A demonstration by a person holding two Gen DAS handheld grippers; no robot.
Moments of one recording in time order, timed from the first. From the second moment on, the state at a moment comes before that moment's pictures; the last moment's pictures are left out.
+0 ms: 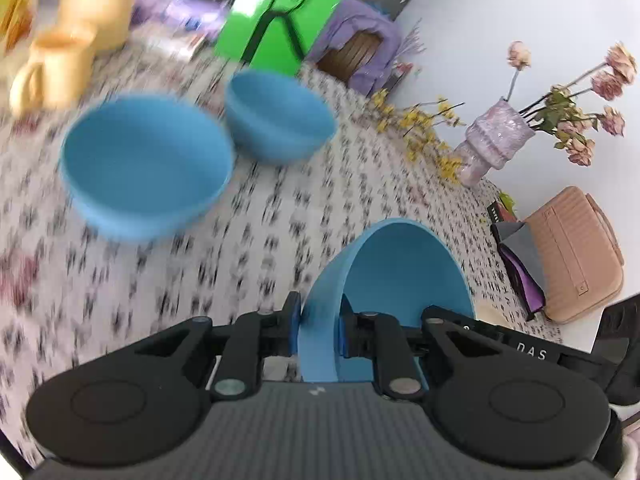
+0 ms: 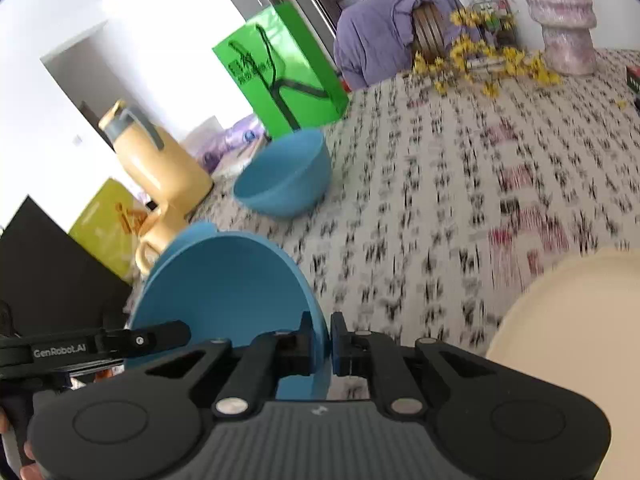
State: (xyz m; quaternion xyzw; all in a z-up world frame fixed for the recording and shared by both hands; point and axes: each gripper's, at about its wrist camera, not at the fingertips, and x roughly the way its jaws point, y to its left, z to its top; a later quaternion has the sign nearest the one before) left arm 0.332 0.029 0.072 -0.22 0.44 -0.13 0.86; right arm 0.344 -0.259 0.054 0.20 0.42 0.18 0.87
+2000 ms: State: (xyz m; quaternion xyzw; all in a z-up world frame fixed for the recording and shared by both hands) left arm 0.063 0.055 0.038 -0.06 0.13 0.03 0.99; right arm 0.075 -0.191 0.022 -0.02 0.11 0.20 0.97
